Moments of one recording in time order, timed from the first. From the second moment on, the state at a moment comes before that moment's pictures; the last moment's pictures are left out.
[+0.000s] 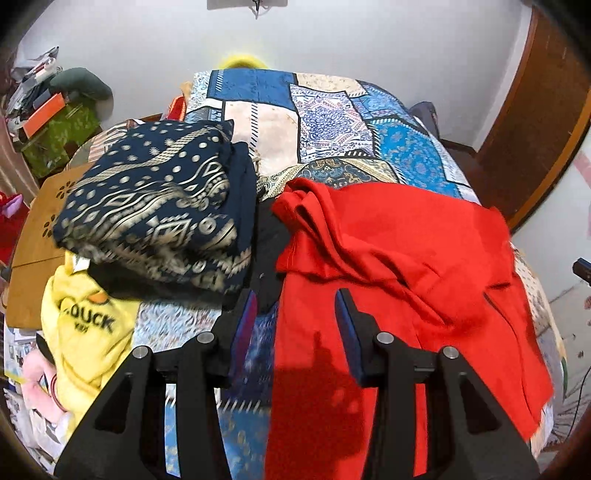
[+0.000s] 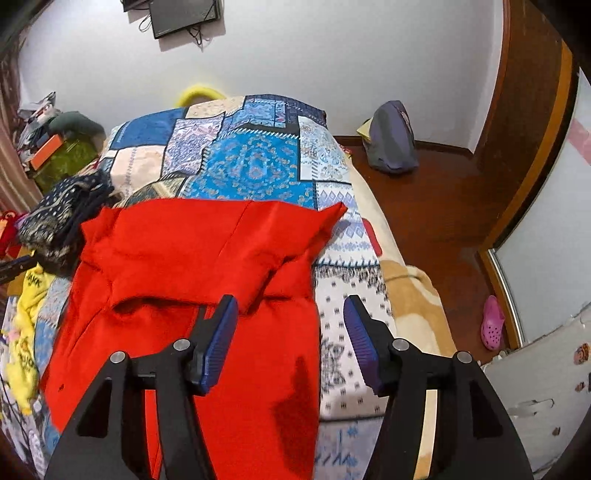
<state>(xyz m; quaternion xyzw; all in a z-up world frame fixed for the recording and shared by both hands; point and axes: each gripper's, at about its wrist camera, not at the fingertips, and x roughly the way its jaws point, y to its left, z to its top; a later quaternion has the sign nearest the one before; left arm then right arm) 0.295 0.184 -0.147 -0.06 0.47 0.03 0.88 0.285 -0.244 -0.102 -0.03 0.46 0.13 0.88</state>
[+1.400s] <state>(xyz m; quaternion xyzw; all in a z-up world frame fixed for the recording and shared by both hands) 0.214 0.128 -0.206 -0.18 0.52 -0.14 0.82 0.234 -0.258 -0.208 0.13 0.54 0.20 0.81</state>
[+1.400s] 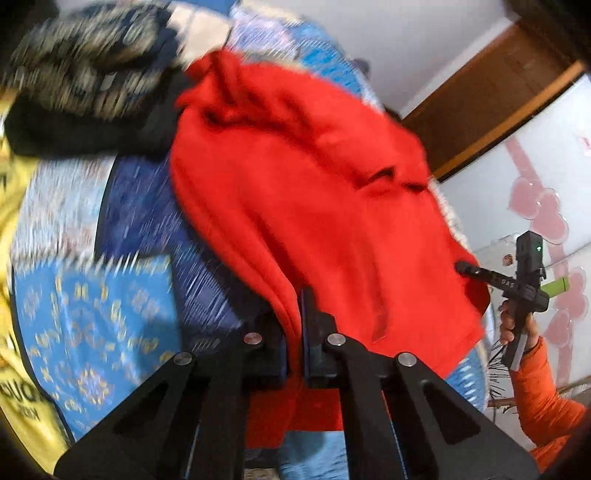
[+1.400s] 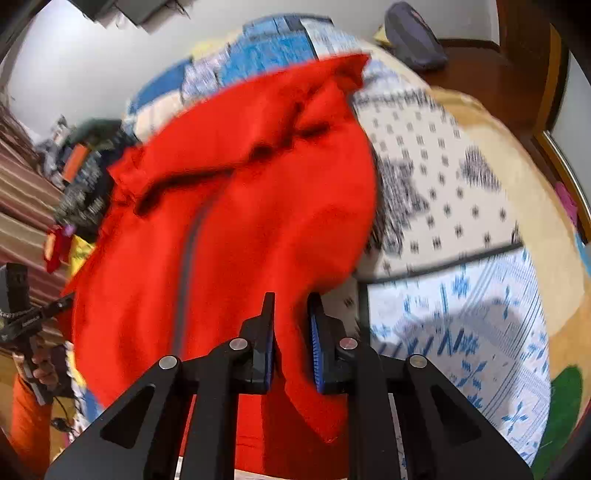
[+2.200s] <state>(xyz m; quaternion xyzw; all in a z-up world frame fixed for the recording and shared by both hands) 0.433 0.201 -0.163 -0.13 0.44 0.03 0.89 0.444 -0.215 -0.168 0.08 0.50 0.13 0.85</state>
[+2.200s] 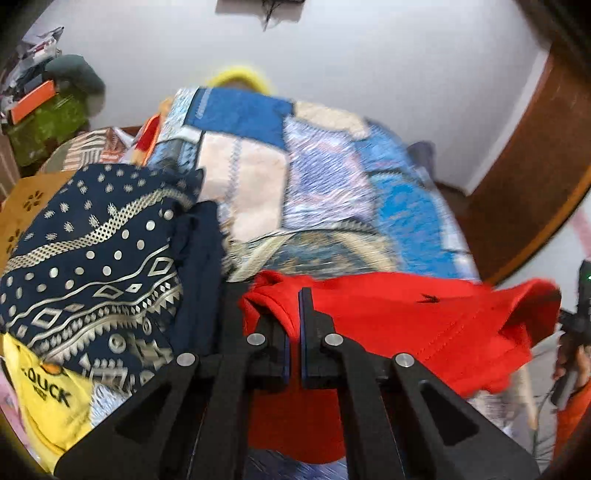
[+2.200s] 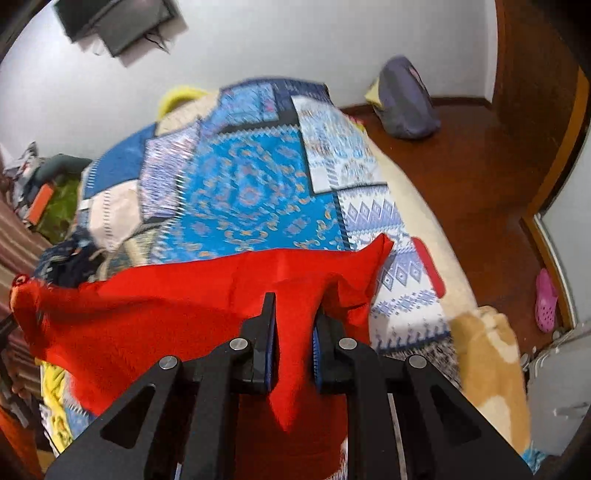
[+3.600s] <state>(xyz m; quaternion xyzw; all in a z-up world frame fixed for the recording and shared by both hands) 0.399 0.089 -0.226 0.05 0.50 -0.04 0.86 0.375 -0.135 -0.195 -0.03 0.55 0.25 0.79</state>
